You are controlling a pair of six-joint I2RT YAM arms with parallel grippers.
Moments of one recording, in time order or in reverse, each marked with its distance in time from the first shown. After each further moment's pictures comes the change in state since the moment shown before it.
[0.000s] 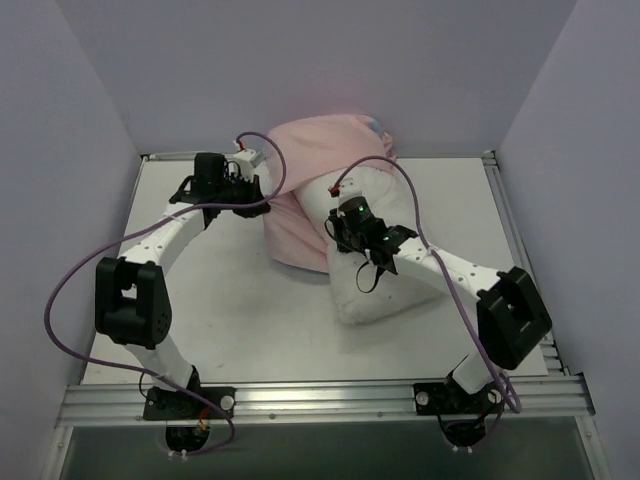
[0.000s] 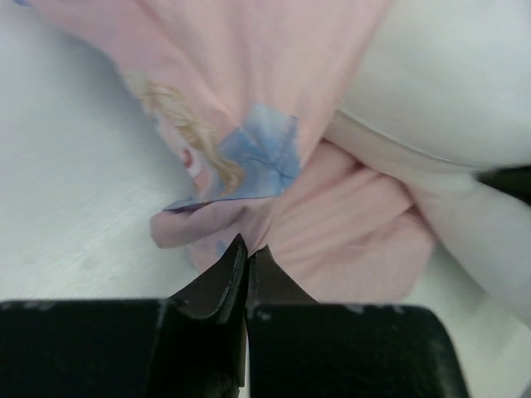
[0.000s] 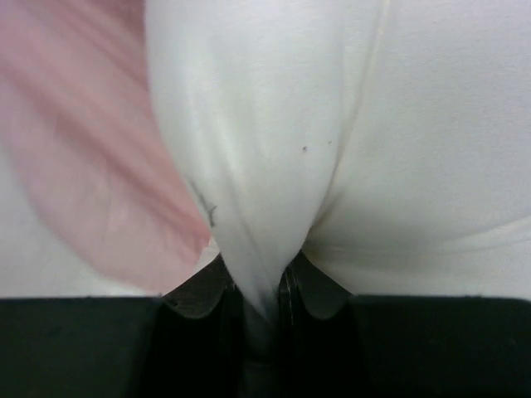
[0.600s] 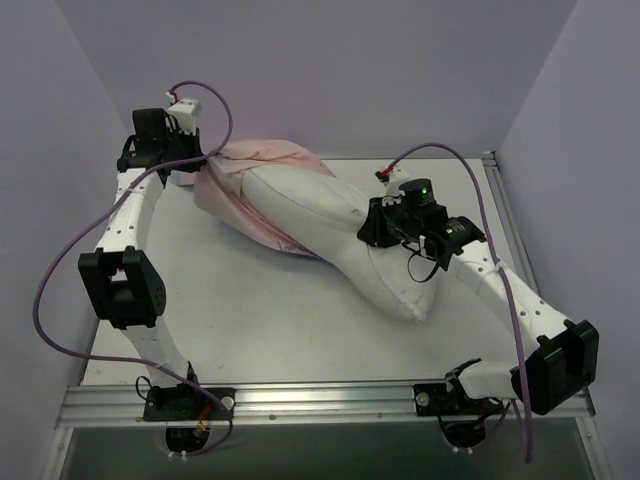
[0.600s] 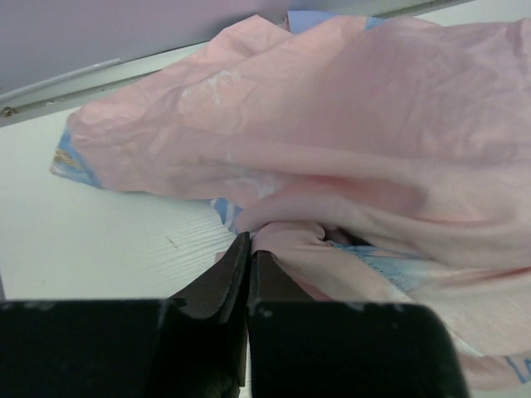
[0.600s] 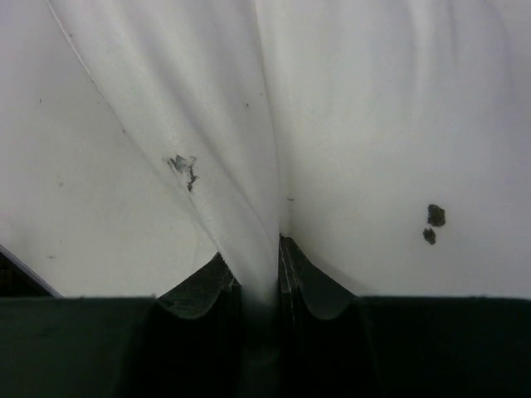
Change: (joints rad) left arm 0.272 0.151 0.462 -0.210 -0.250 0.132; right arm -0.169 -0.308 0.050 -0.335 -0.425 0.045
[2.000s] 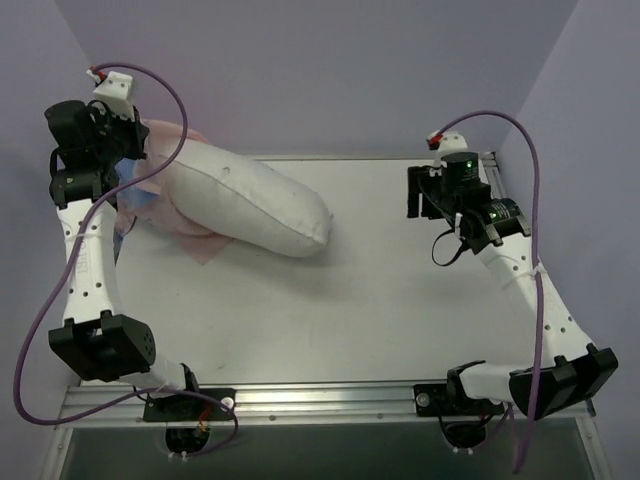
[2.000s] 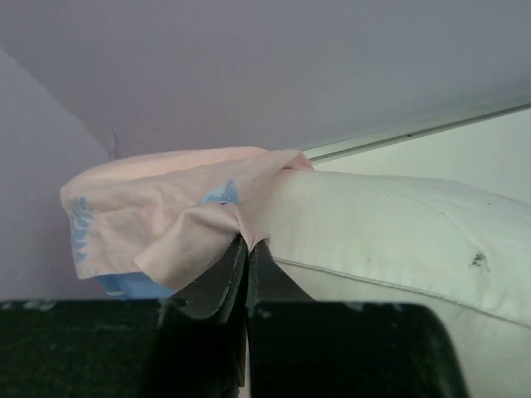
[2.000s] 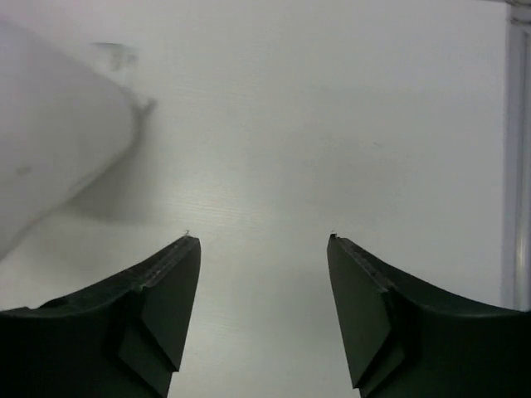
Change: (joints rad) left arm 0.192 -0.339 -0.039 0.071 0.067 0.085; right arm -0.255 -0.035 0.243 -0.256 0.386 -0.153
